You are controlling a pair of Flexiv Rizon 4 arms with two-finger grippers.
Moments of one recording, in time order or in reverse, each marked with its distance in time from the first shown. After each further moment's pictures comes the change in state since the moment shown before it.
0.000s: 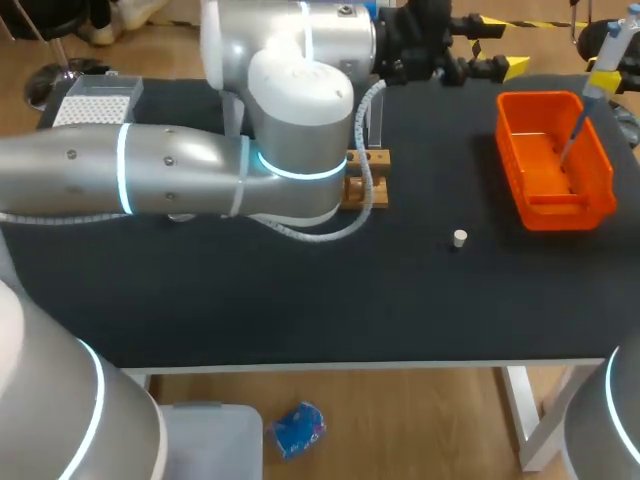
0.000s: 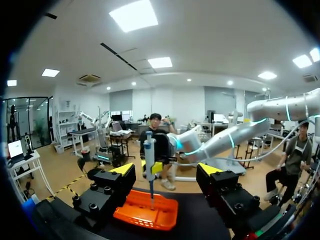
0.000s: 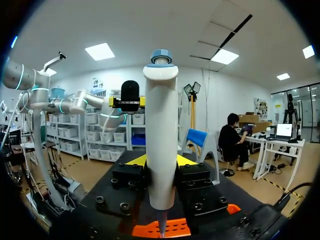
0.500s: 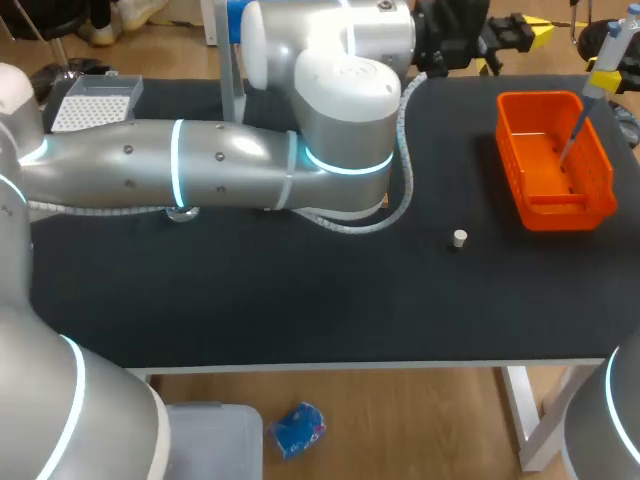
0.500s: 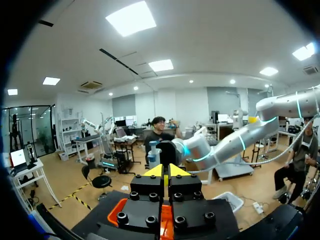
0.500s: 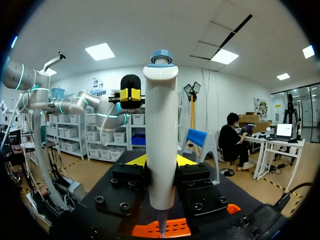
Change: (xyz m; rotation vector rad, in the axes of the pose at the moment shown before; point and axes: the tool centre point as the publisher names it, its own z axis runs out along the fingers) left arm -0.011 -0.016 0.046 0.028 -0.030 0.049; right arm 0.000 0.000 0.000 0.000 0.000 0.000
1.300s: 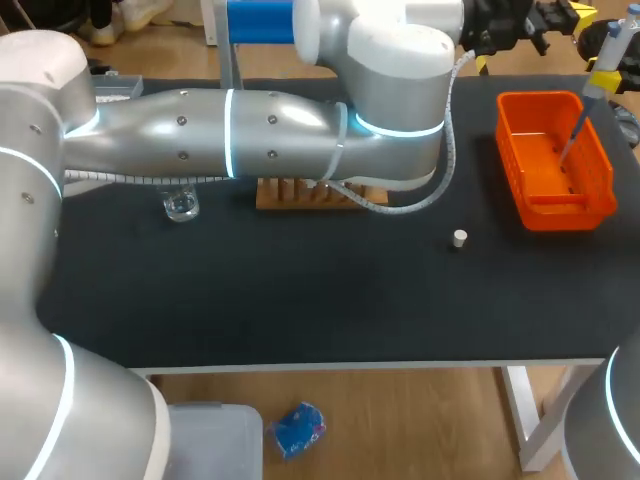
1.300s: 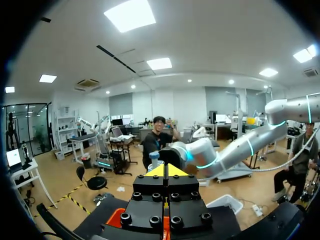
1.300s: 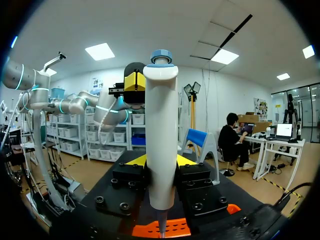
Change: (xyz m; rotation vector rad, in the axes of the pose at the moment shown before) left arm -0.011 -0.009 0.061 -0.010 0.029 -0.016; right arm 0.000 0.000 0.000 0.000 0.000 0.000
